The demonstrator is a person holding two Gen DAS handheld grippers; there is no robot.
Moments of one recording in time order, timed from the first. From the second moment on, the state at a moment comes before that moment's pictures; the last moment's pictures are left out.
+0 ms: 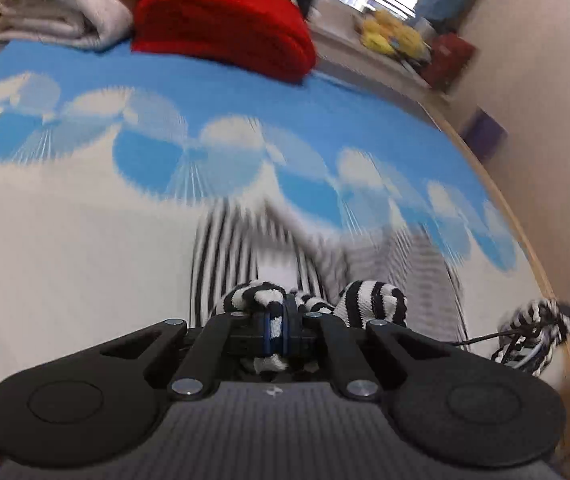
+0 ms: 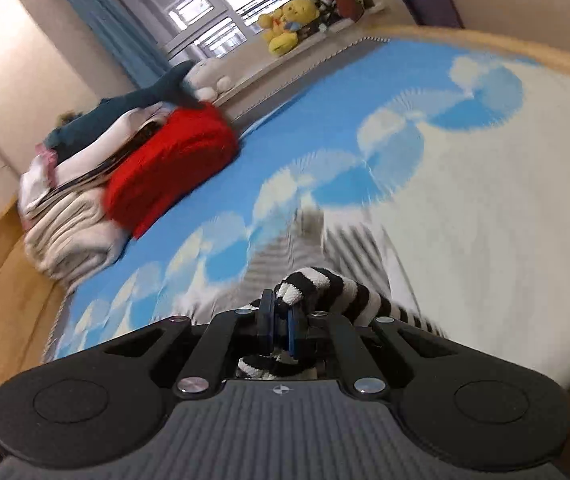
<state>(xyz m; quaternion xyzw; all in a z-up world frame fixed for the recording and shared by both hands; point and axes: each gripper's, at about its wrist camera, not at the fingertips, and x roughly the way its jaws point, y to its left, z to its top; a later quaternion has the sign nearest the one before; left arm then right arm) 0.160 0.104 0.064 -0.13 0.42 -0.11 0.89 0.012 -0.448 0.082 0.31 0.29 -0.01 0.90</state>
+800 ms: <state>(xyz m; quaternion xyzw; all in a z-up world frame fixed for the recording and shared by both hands) 0.251 0.118 -0.047 -0.05 0.46 -0.03 0.89 0.128 -0.462 -0.012 0.21 0.29 -0.11 0.93</state>
